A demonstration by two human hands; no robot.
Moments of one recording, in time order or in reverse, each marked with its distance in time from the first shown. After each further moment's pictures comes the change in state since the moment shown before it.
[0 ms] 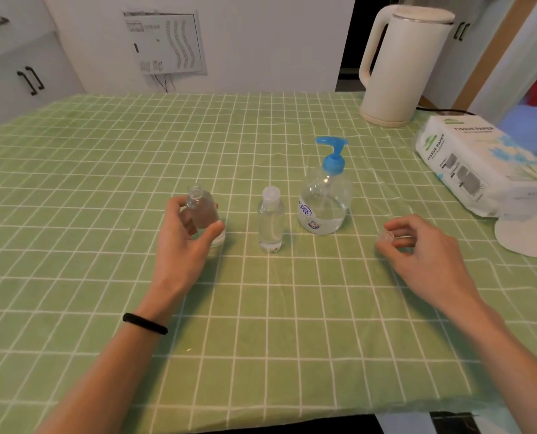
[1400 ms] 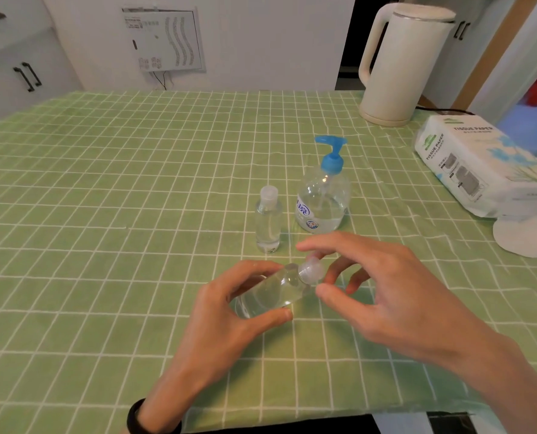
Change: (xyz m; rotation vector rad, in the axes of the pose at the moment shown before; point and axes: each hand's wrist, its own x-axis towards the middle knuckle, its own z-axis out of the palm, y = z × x) left_hand -0.092 0.029 0.027 -0.032 -0.317 0.137; right_hand -0.060 -0.089 -0.020 0.078 -0.400 -0.526
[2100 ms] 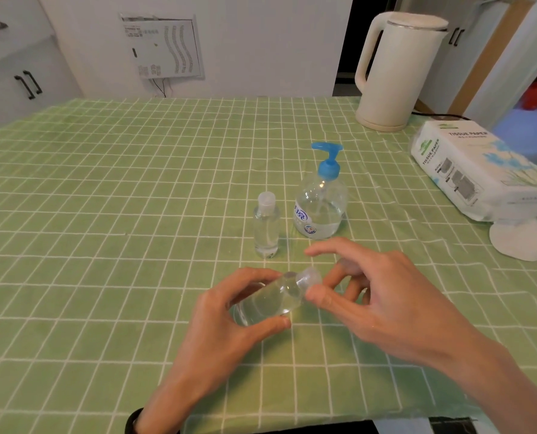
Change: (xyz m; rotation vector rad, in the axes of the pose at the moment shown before) left_hand -0.001 0.006 -0.001 0.065 -0.017 -0.017; right_hand -0.001 -0.007 0.000 0.069 -0.030 0.167
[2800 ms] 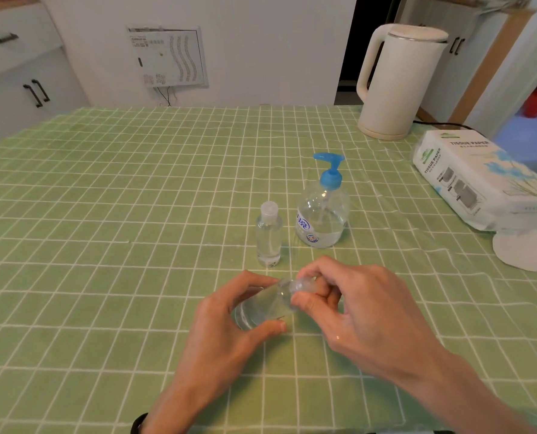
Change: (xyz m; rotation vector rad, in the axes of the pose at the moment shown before) left_hand 0.003 -0.008 0.001 0.024 0.042 -0.016; right_hand 0.008 -0.001 0.024 -0.178 0.155 -0.065
